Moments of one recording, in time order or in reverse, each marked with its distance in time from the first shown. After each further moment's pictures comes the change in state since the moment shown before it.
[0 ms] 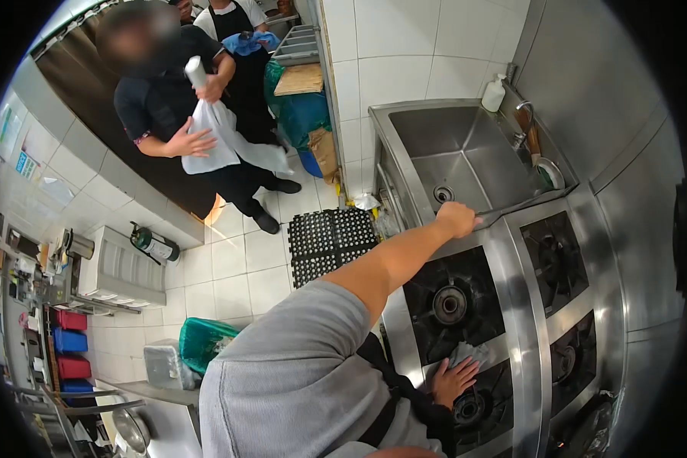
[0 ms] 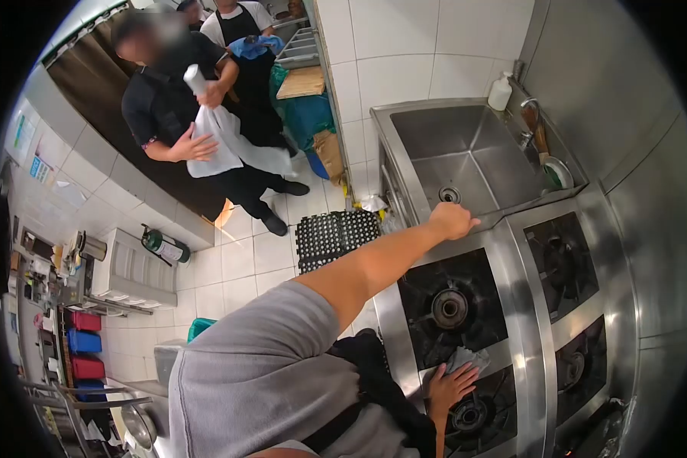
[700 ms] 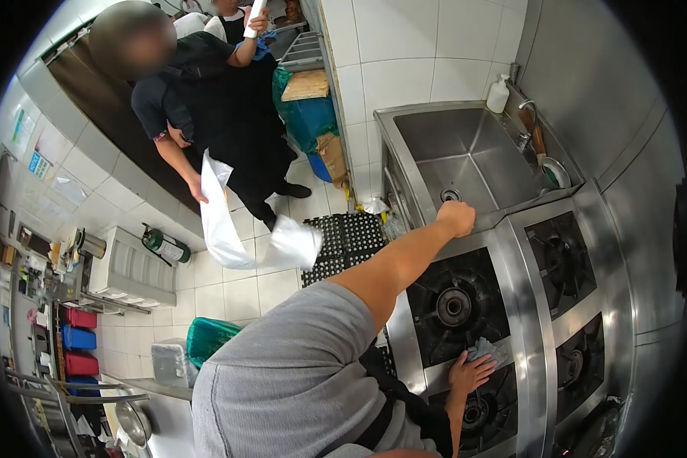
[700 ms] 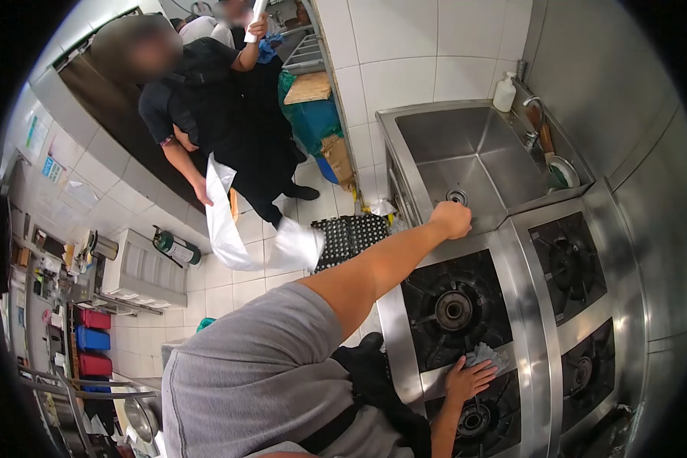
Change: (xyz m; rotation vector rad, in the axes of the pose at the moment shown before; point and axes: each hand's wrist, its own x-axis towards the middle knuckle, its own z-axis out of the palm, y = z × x) left_hand 0.002 0.006 -0.004 0.103 -0.062 -0.080; right_hand 0.052 0.004 -0.011 0.112 -0.305 0.290
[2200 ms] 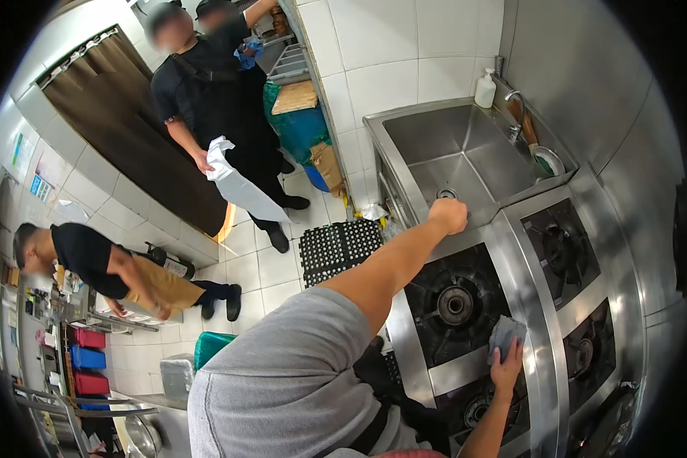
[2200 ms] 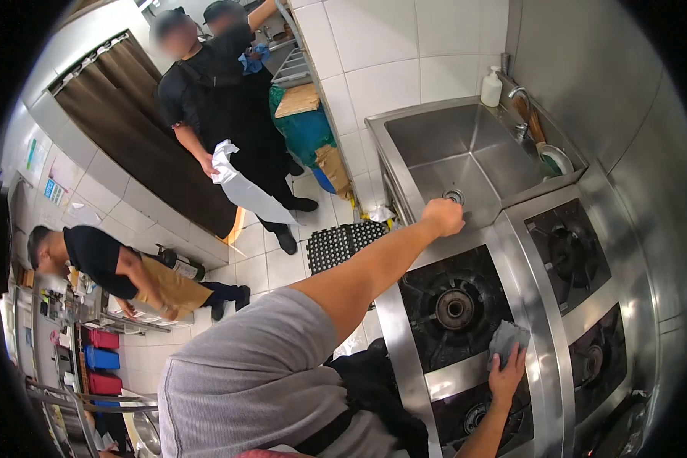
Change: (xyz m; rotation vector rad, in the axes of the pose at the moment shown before) left_hand 0.003 0.004 0.000 0.024 -0.004 -0.040; right_hand 0.073 0.075 -0.051 0.381 0.207 -0.545
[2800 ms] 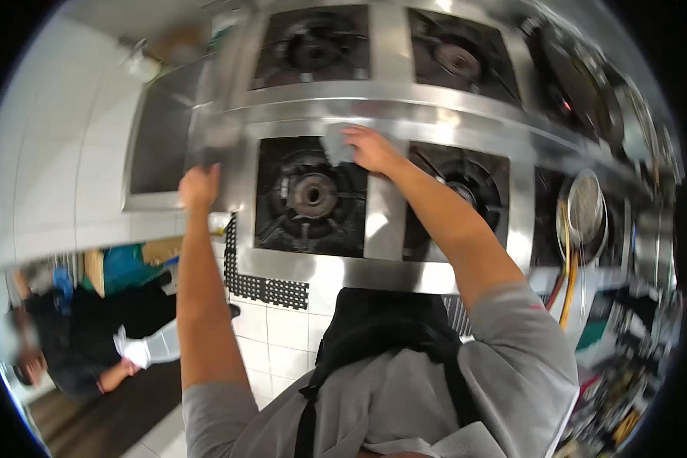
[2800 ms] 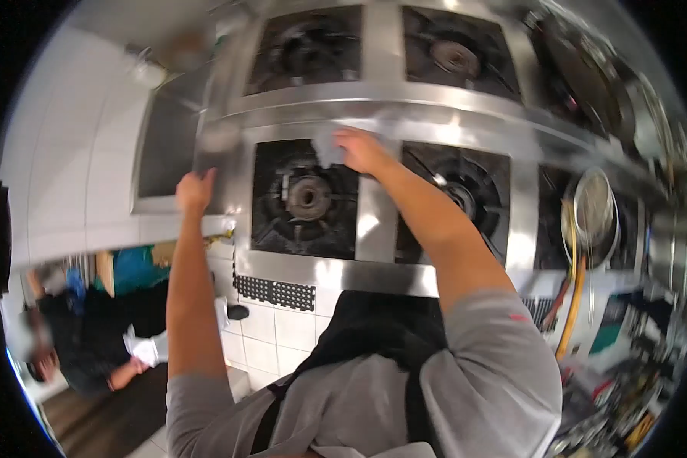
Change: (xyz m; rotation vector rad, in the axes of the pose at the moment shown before) left_hand 0.025 -0.025 0.036 0.260 0.124 0.187; right_hand 0.084 0.018 0.059 0.140 0.229 -0.146
